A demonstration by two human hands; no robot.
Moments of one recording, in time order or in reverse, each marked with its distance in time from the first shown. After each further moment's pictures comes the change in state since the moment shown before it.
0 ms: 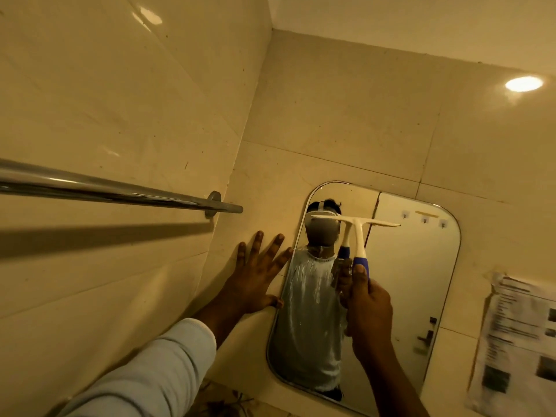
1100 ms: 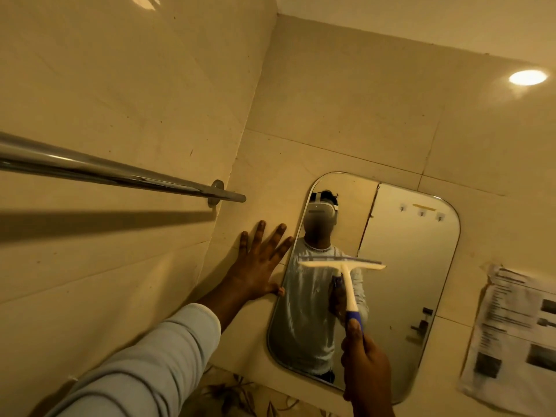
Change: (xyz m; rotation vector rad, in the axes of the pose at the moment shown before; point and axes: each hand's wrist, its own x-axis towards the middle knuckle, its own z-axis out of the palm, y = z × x) left_hand 0.004 0.004 -0.004 -0.006 -0.089 -0.032; right_hand -0.075 0.058 -0.027 -0.053 -0.116 0.220
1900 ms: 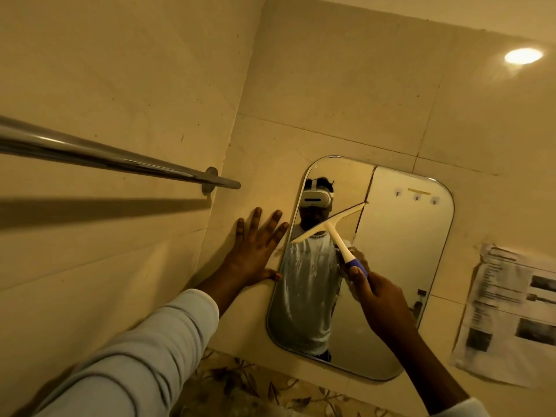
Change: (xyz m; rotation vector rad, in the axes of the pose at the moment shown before) left_hand -0.001 -0.004 0.003 0.037 0.027 0.013; right_hand 0.061 -0.042 -0.034 -0.477 -0.121 -0.390
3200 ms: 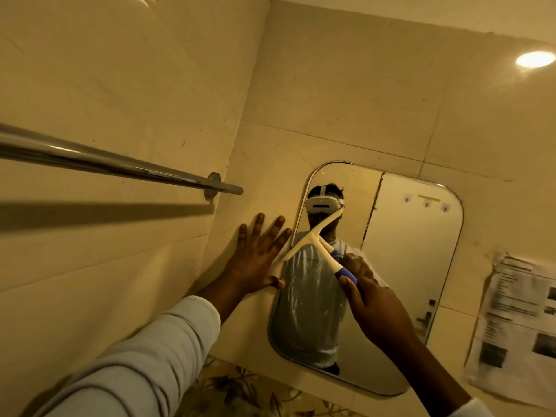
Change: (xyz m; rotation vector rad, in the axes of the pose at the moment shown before) left_hand -0.001 0.002 -0.001 0.020 0.015 0.003; right_hand 0.006 -0.011 0.000 -0.266 -0.066 -0.144
